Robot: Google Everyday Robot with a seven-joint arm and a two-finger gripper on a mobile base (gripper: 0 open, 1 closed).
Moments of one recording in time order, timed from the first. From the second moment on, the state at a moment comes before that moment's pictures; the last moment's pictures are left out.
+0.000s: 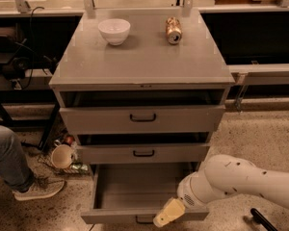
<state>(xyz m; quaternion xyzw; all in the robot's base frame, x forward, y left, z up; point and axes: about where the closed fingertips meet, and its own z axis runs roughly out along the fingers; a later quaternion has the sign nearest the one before) 0.394 -0.091 0.541 -0.39 0.88 0.21 0.15</state>
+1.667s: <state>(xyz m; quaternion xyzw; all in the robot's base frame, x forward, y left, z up) 0.421 -0.172 0.307 -0.23 0.94 0.18 0.16</state>
